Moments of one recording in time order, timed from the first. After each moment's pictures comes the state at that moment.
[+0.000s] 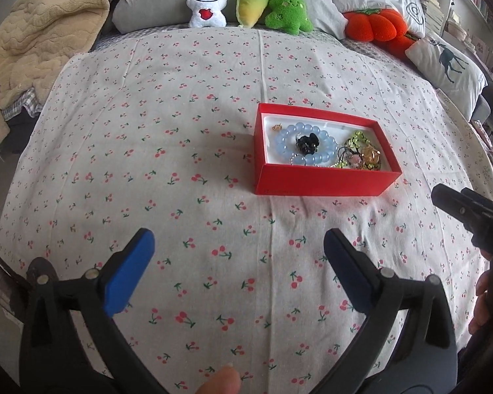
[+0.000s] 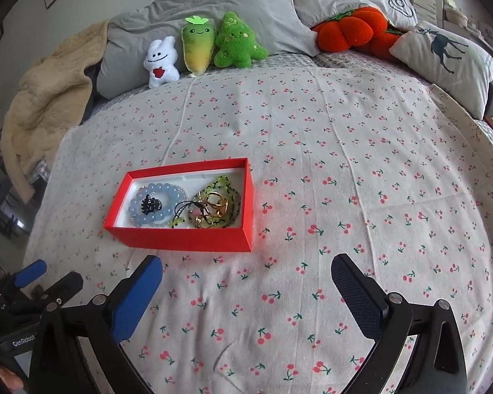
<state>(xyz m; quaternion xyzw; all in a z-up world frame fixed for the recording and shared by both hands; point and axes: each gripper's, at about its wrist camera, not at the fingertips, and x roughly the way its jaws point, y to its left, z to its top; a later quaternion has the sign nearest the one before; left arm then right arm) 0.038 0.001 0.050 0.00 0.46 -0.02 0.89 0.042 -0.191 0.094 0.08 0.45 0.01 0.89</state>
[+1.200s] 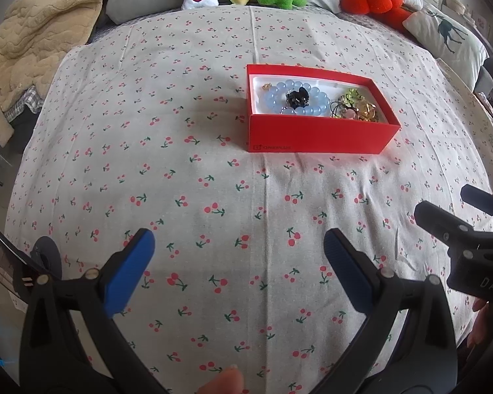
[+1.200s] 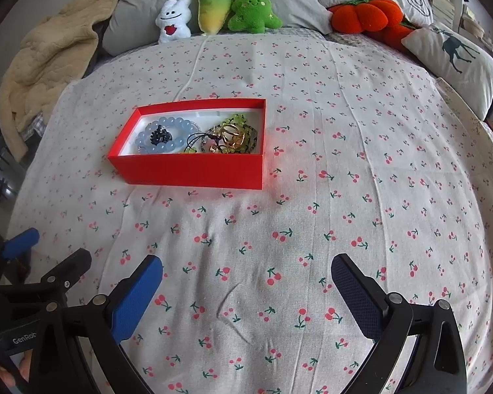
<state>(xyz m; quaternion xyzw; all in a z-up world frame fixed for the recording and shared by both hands) 0.018 -0.015 0.034 0.03 0.49 -0.02 0.87 0.013 -0.162 0.071 0.02 0.50 0.02 0.86</state>
